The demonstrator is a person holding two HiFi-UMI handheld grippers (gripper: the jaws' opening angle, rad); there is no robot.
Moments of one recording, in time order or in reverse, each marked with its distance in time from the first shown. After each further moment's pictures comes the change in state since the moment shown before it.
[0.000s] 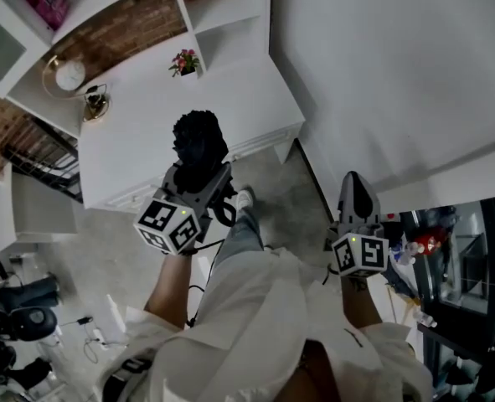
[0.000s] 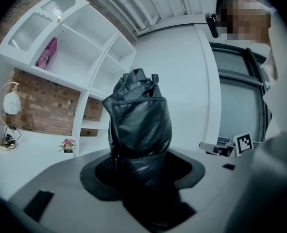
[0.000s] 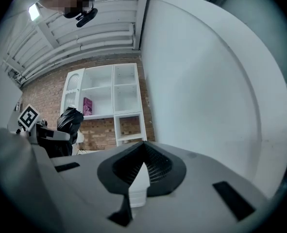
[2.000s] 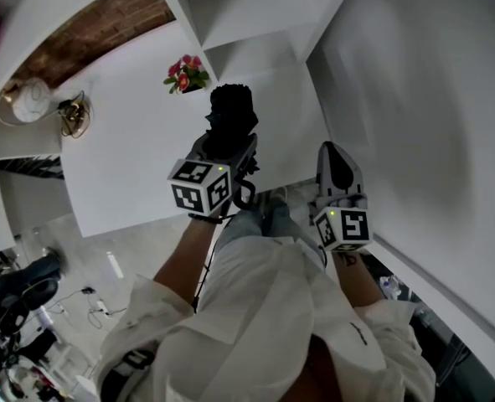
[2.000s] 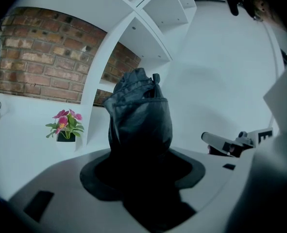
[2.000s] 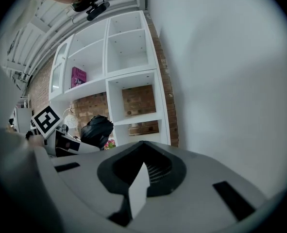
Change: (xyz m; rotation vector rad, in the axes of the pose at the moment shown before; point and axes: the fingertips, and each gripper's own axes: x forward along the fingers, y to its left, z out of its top) left arm 0.302 0.305 -0.074 -0.262 0.314 0.182; right arm 0.441 0.041 -0.129 0.012 0.256 0.231
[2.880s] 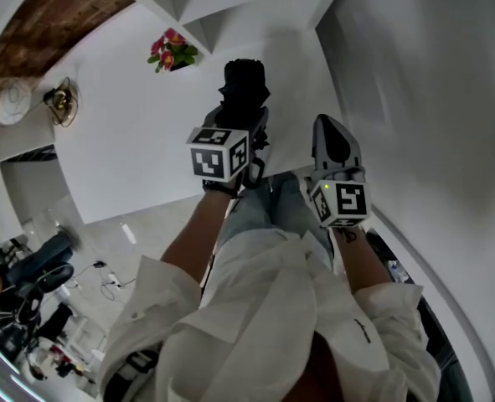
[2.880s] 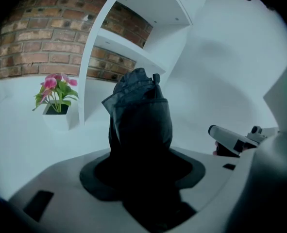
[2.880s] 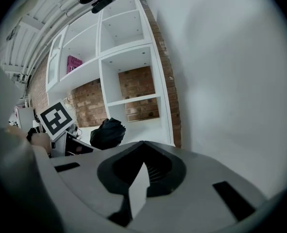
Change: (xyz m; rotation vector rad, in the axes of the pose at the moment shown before) left arm 0.083 0.032 -0.058 -0.059 0.212 0.096; right arm 0.056 -0.019 -0.062 0.022 0.122 0.023
